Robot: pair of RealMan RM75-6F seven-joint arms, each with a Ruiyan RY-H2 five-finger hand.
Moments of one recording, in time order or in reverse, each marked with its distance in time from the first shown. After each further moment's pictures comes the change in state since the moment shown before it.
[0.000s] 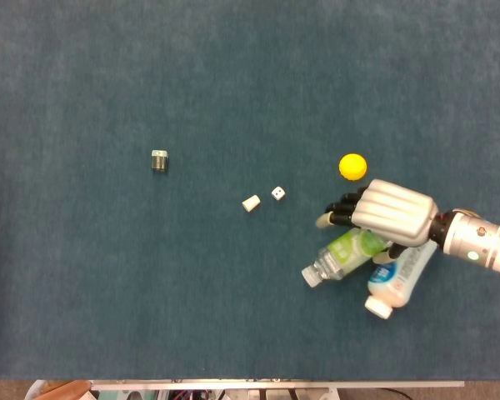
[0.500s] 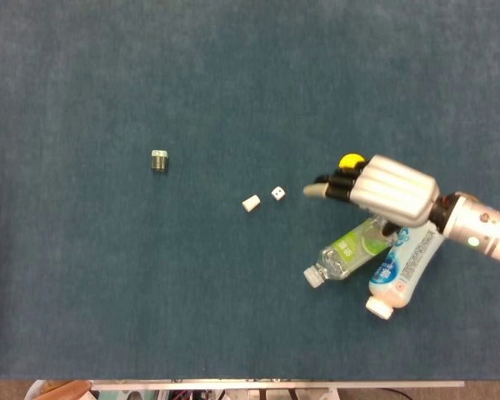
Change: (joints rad) left arm 0.001 0.002 -0.001 -0.001 0.002 0.011 -0.002; right arm -0.023 0.008 0.083 0.009 0.028 0.063 -0.025
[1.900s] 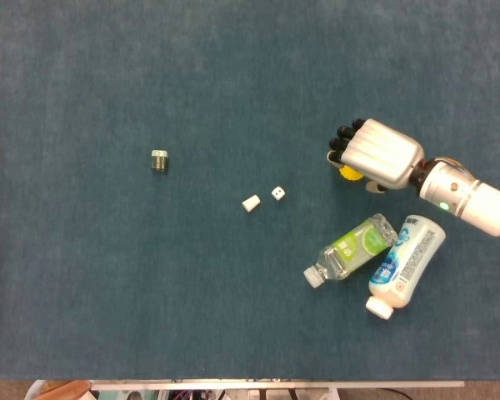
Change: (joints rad) left arm 0.025 0.000 0.009 0.044 -0.002 0.018 -0.073; right arm 0.028 -0.220 0.066 0.366 0.072 -0.141 -0.175
